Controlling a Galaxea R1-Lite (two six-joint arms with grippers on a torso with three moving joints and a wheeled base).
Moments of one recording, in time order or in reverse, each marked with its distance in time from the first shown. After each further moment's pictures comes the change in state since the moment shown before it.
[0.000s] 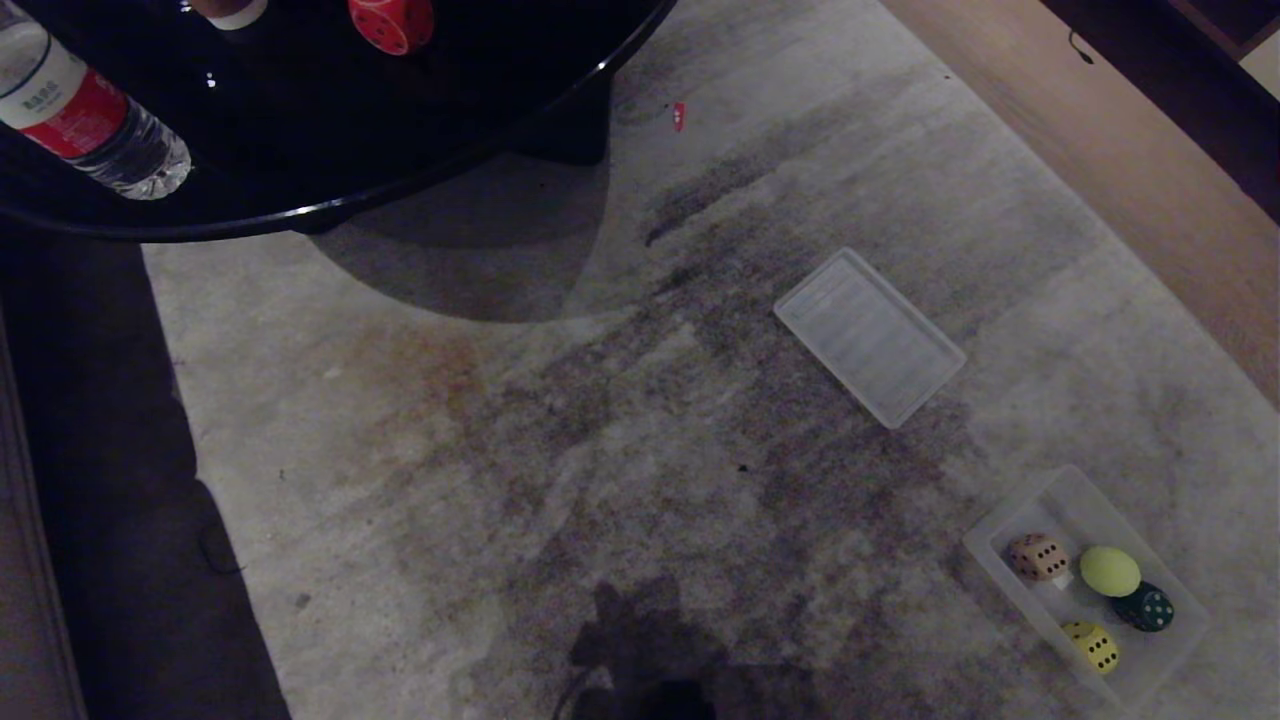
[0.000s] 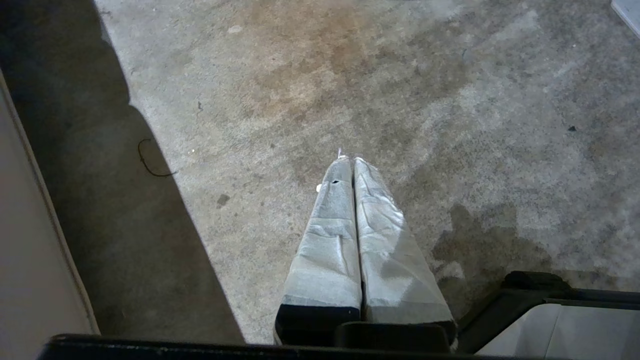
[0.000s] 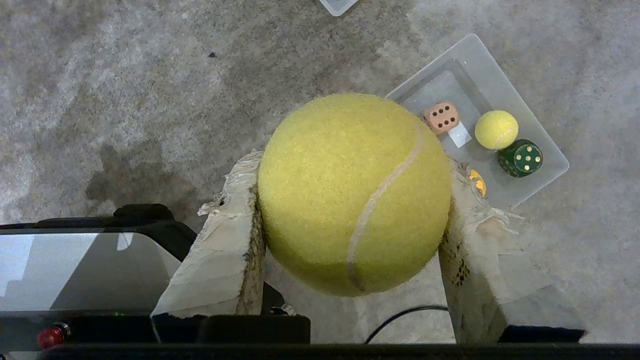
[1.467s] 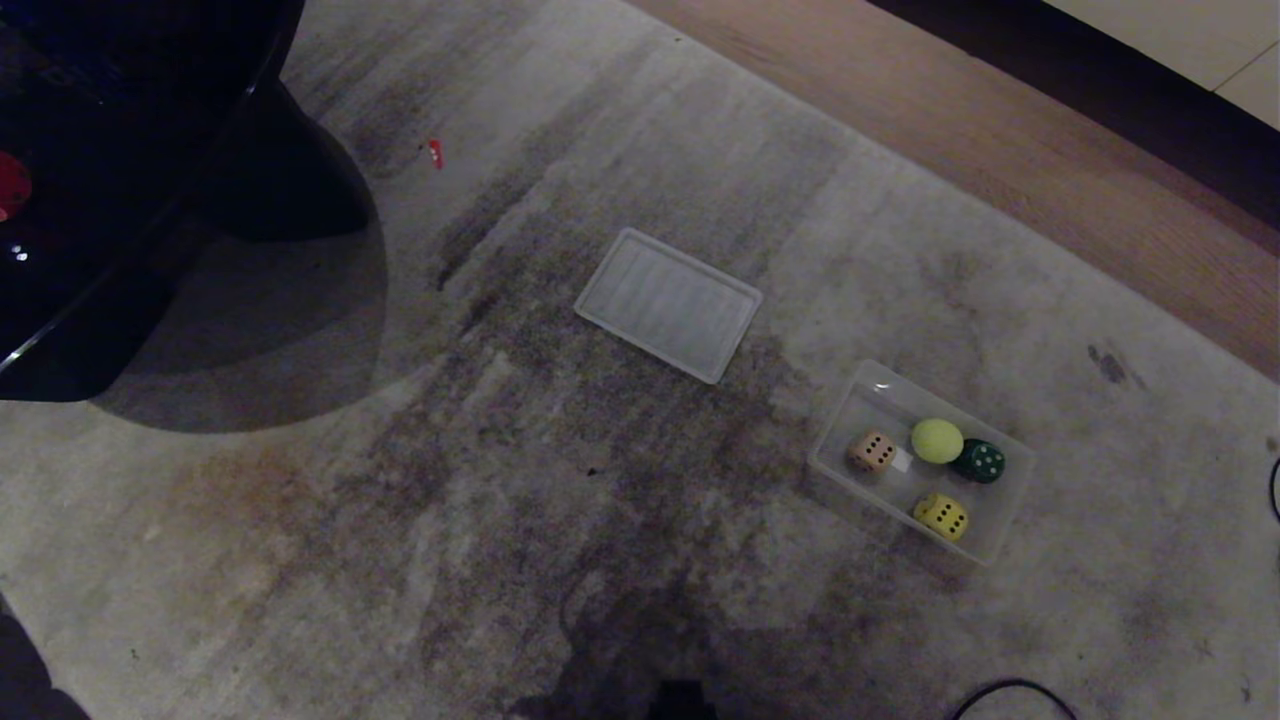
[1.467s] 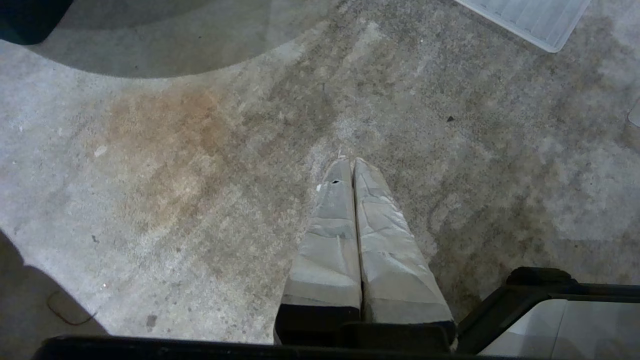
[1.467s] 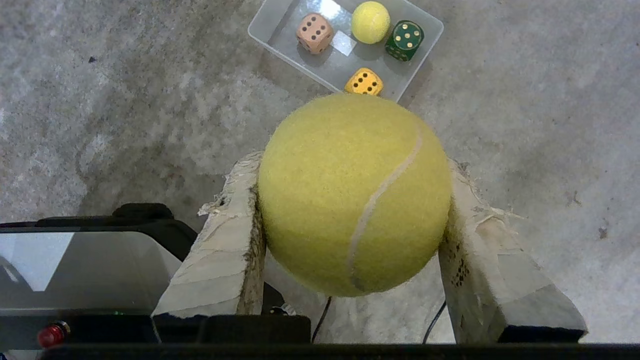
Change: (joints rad) left arm 0.000 0.000 0.000 -0.001 -0.012 0.028; right arm 0.000 0.000 0.000 0.000 0.003 -0.004
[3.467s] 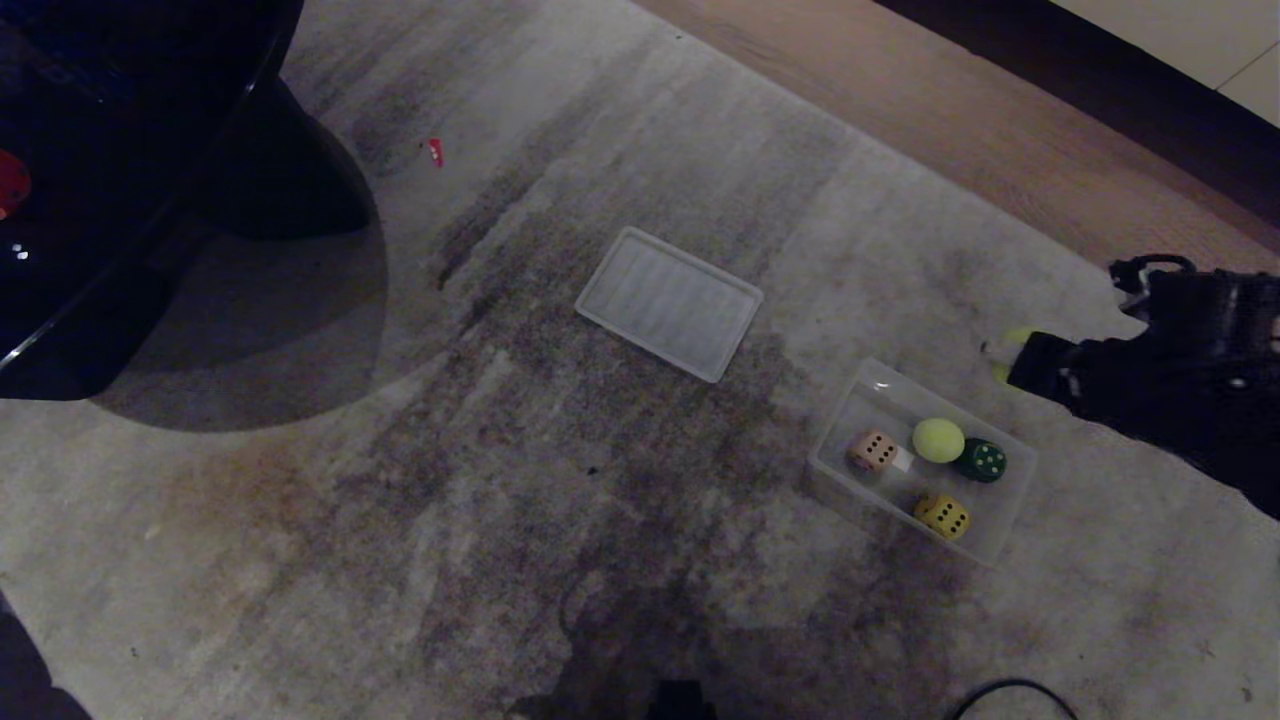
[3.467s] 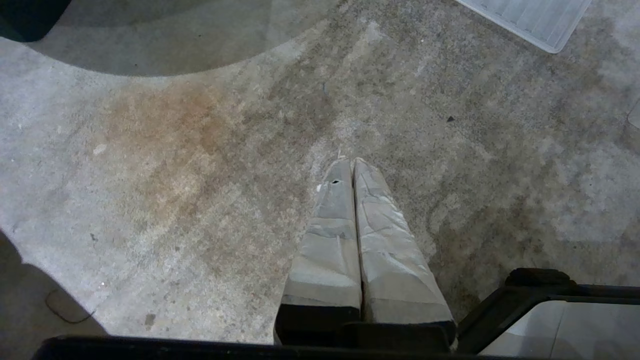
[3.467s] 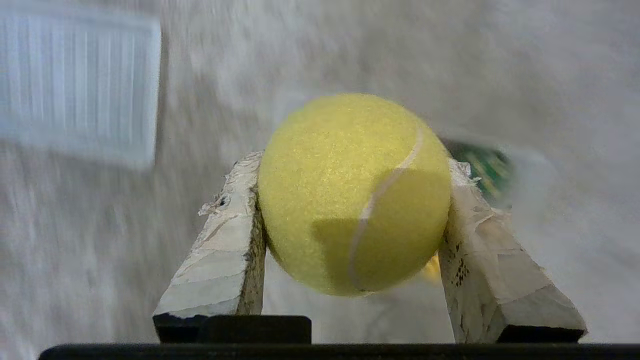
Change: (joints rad) left arm 0.000 0.000 0.000 0.000 0.002 -0.004; right arm -0.005 1.790 -0.715 -1.013 -0.055 0.329
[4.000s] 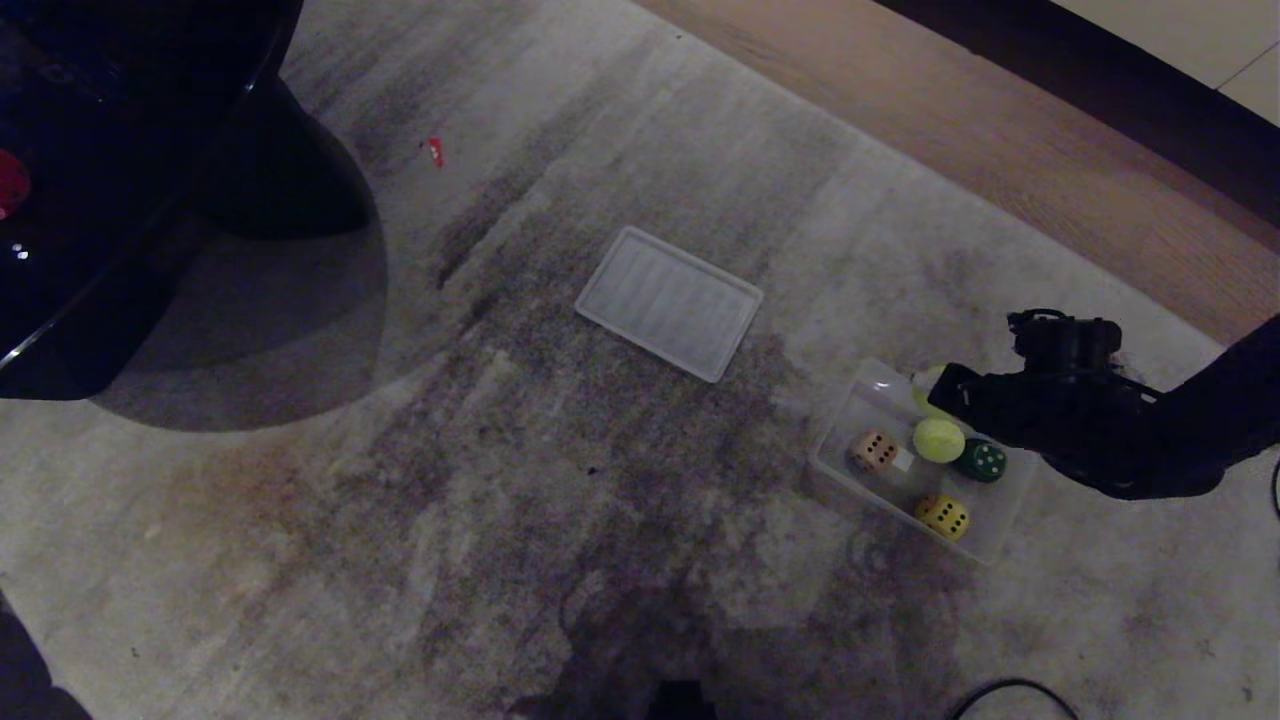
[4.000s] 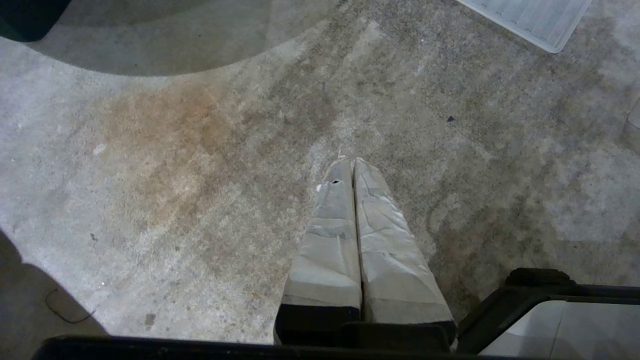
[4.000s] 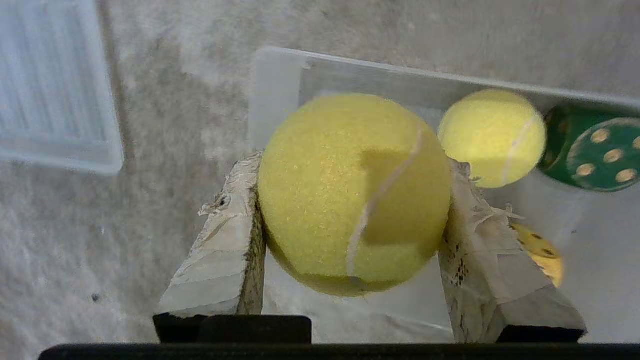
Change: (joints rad) left arm 0.000 0.000 0.000 0.000 0.000 0.000; right arm 0.007 0.346 -0.191 -0.045 0.075 0.153
